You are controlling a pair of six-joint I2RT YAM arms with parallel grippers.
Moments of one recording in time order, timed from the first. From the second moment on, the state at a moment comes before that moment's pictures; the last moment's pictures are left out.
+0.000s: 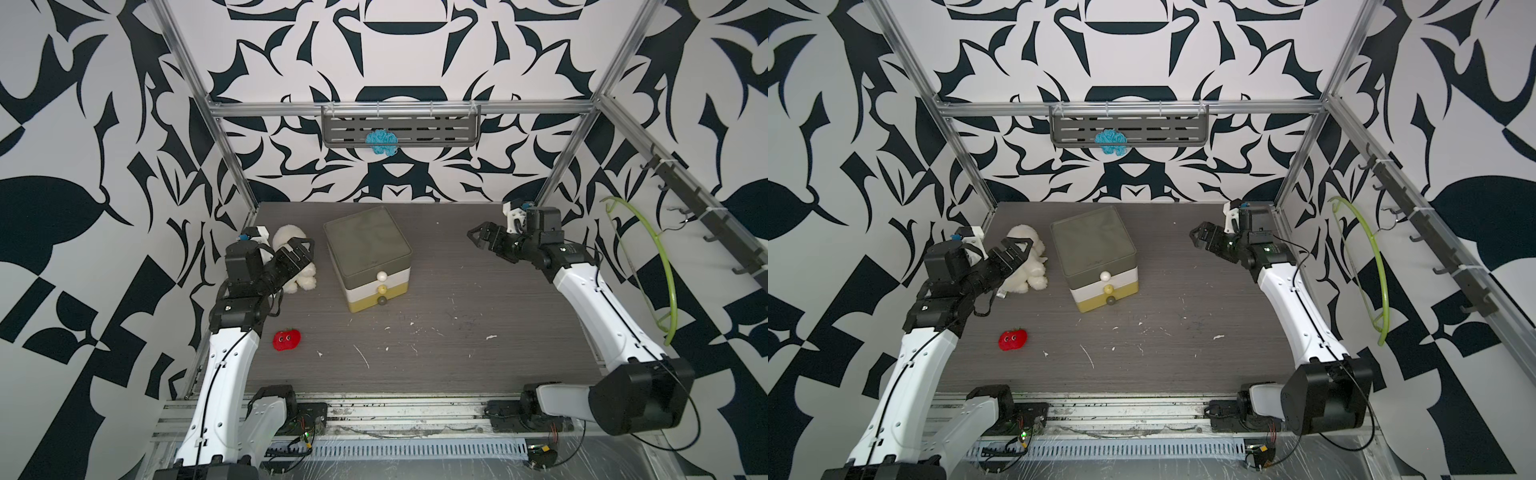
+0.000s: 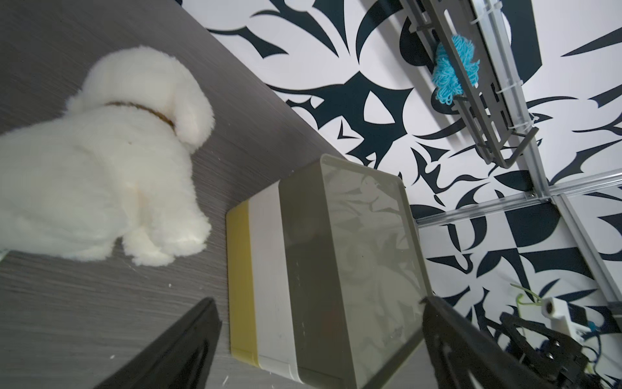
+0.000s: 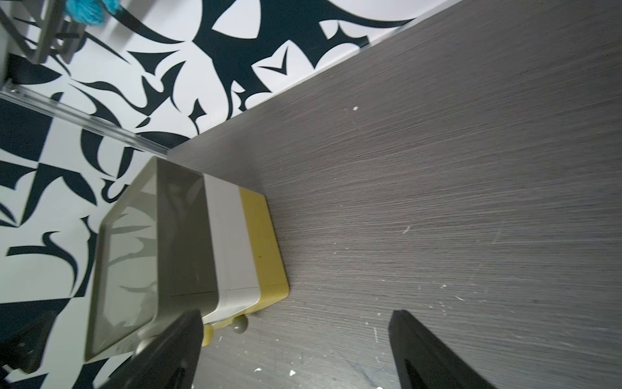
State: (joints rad) left arm 0.03 0.92 0.93 -0.47 0.40 -0.73; right arm 0.10 1.33 1.24 -0.58 -0.44 0.52
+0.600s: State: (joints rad) left arm 0.03 0.97 0.98 -0.57 0.54 -0.79; right arm 0.35 1.60 1.53 -0.64 -0.65 0.65
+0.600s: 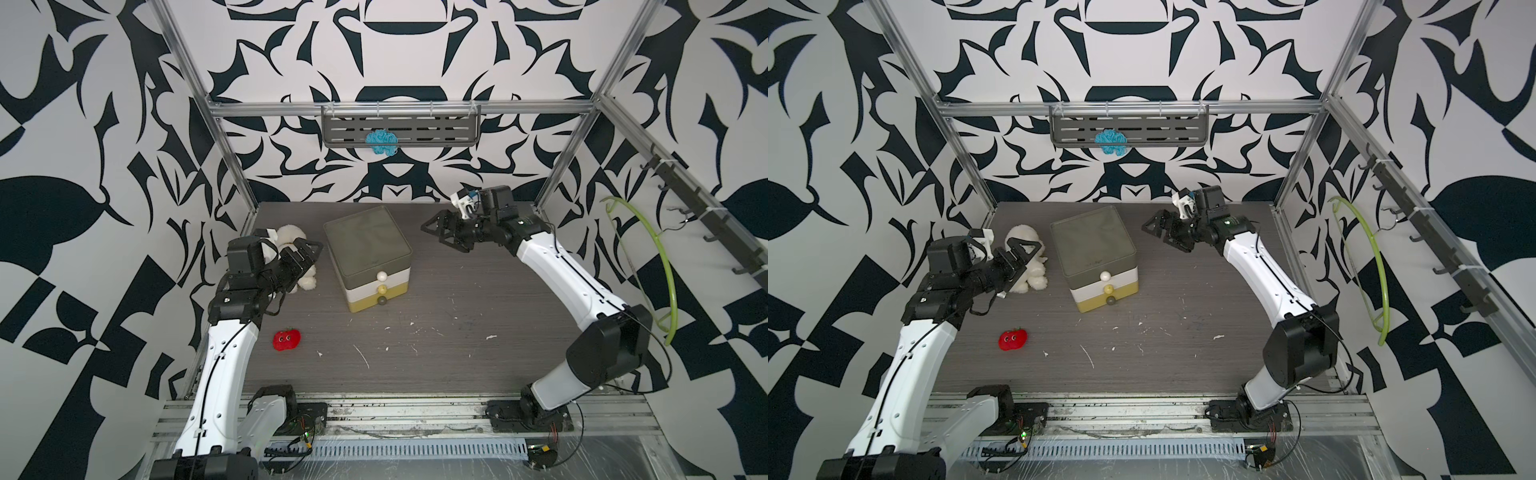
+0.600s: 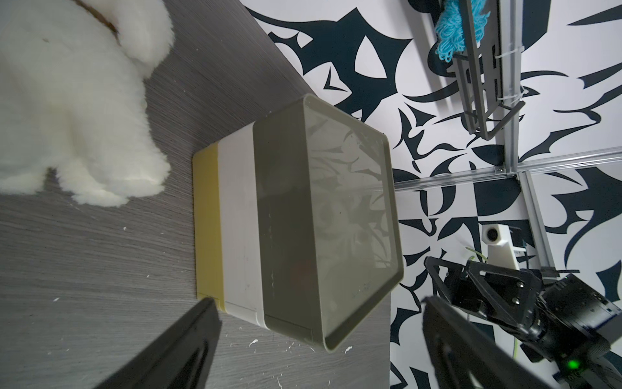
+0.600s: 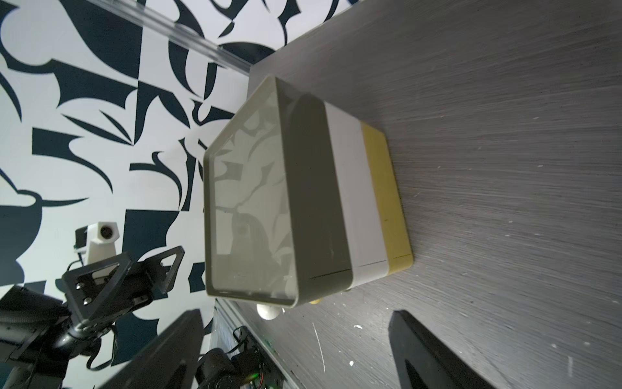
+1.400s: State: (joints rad) left arm -0.08 1.10 0.98 -0.52 0.62 -0.79; right arm 0.50 1.75 1.66 -0.79 -0.54 0.62
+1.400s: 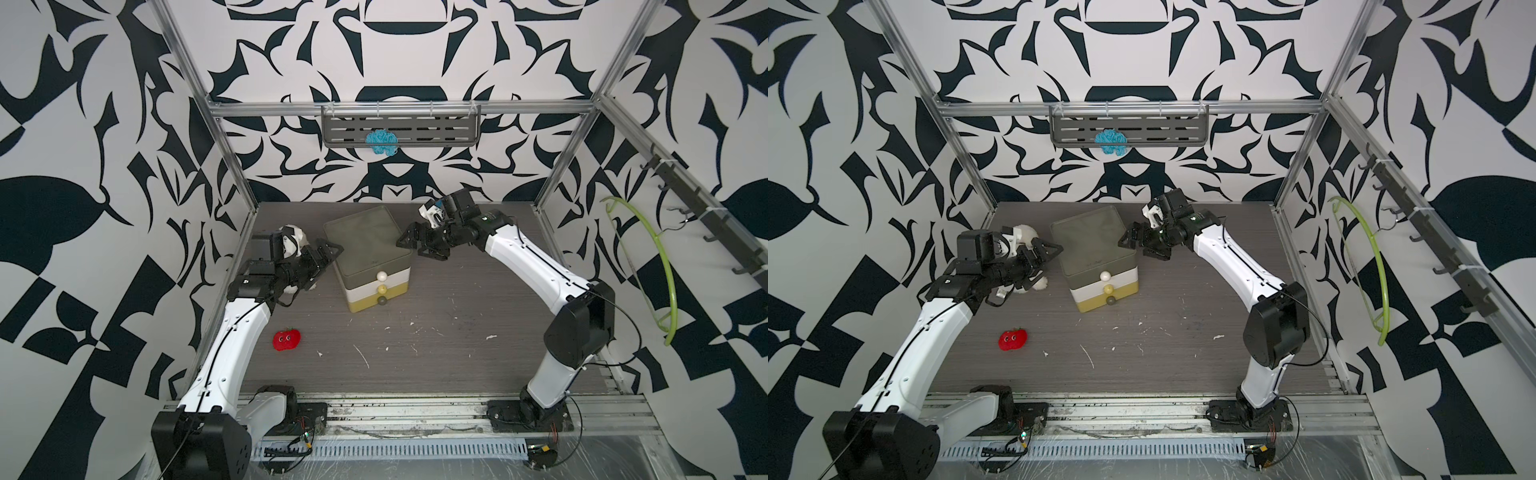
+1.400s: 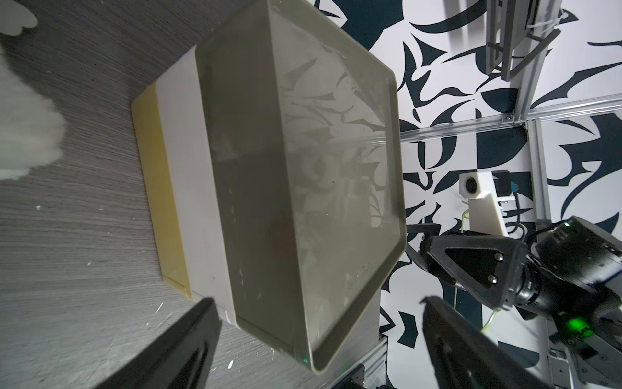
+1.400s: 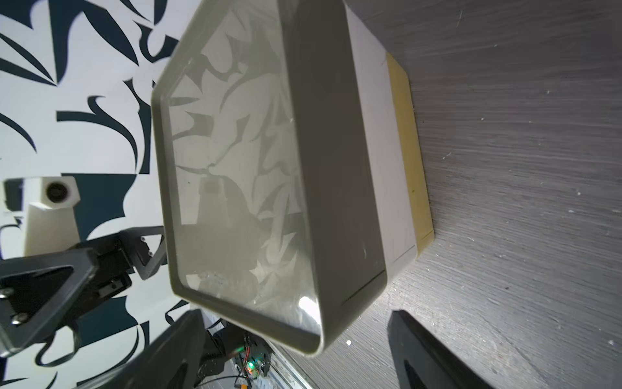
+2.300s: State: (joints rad) left arm -0.08 1.29 1.20 -0.49 0.54 -0.74; right arm 0.60 1.55 1.49 -0.75 -0.56 0.97
